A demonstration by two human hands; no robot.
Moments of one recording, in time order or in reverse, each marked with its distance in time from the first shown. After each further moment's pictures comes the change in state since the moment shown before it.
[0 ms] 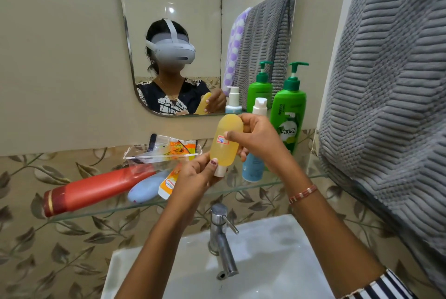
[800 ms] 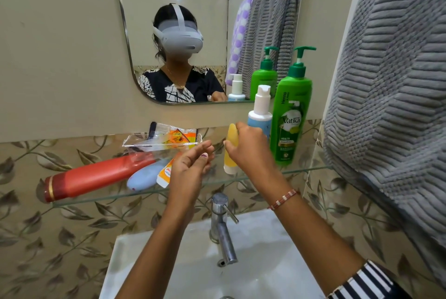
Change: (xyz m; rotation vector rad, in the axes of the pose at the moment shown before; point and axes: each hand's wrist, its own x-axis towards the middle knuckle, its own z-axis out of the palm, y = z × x) left_hand -0.003 -0.013 0.000 -0.009 0.260 0.037; right_hand -0.009 0.031 0.025 -0.853 0.236 -0.071
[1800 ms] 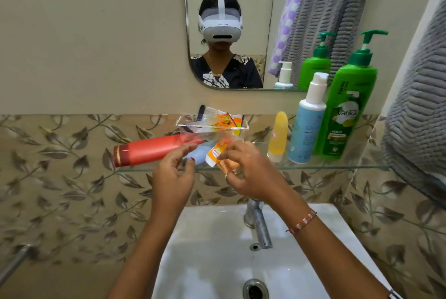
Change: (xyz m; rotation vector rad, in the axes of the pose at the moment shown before) left_hand -0.028 0.001 -0.100 0.623 0.348 0.322; right_hand -0.048 -0.032 0.049 0.233 -0.274 -0.503
